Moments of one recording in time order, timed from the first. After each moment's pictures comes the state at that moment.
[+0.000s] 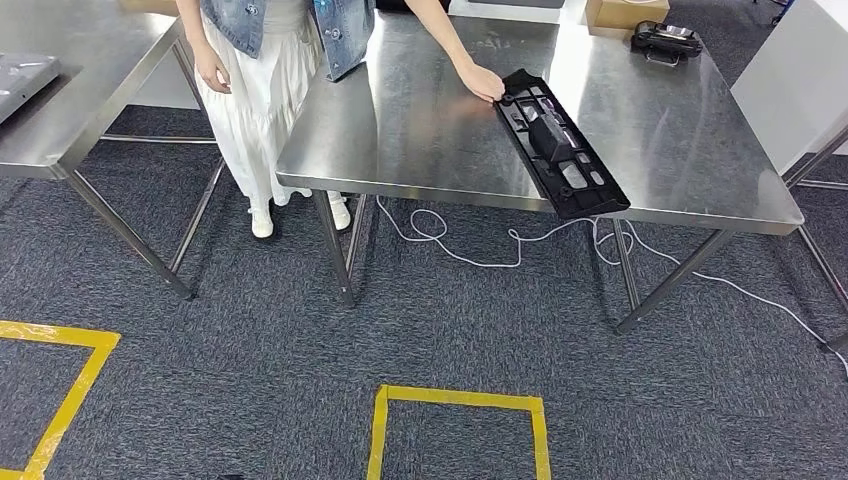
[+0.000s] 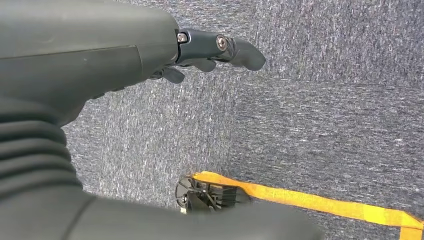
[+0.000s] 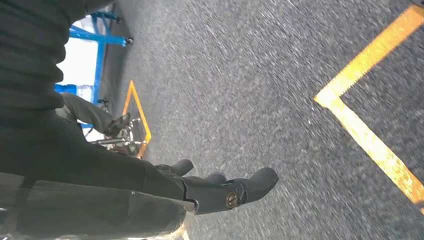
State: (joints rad) left arm -0.09 -0.17 0.94 -0.20 -0.87 0.30 -0.36; right arm -0.02 0.01 -0.31 -0.19 1.07 -0.07 0.27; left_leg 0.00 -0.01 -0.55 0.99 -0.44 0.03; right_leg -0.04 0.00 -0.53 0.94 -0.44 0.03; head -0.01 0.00
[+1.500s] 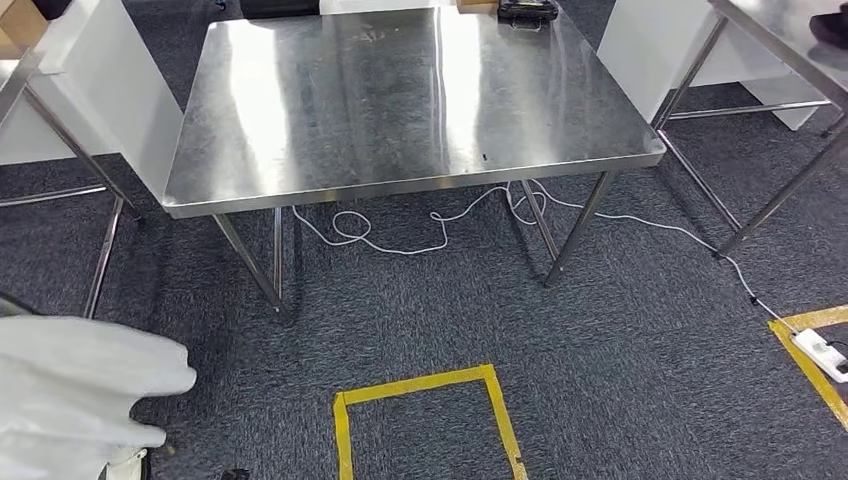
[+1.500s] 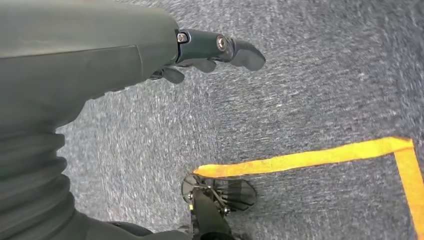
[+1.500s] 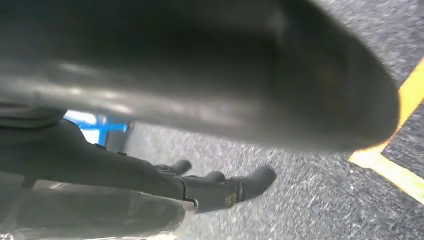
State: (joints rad) left arm -0.10 -0.16 0.93 -0.20 -0.90 0.27 -0.32; right arm -0.02 0.01 -0.35 -0.19 1.02 -0.03 0.27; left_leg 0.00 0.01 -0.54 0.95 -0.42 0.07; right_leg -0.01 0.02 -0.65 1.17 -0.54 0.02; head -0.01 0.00
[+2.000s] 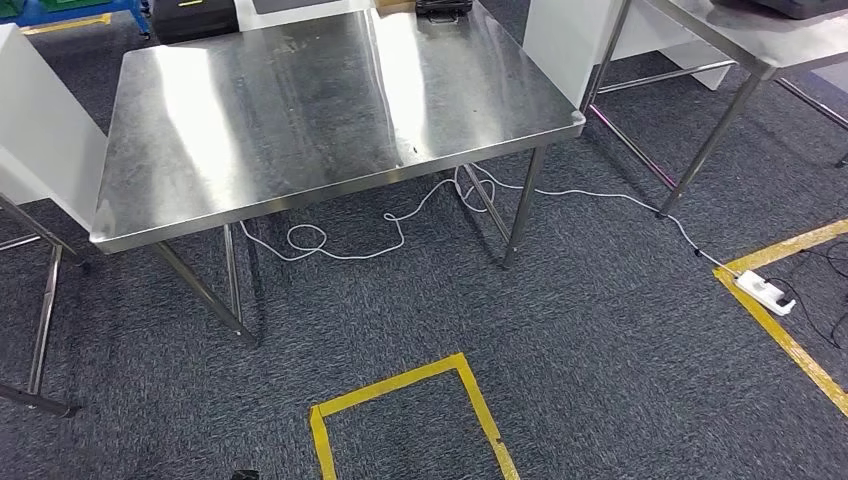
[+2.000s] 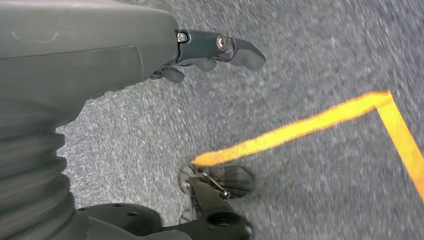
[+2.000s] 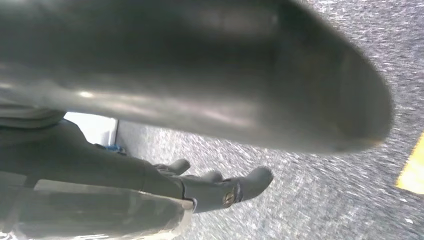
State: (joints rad) left arm -0.09 -0.17 0.92 -0.20 -0.91 0.24 -0.32; right arm -0.03 0.01 -0.36 -0.19 1.02 -0.01 0.29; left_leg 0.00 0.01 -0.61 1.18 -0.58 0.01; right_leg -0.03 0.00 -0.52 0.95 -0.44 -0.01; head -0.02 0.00
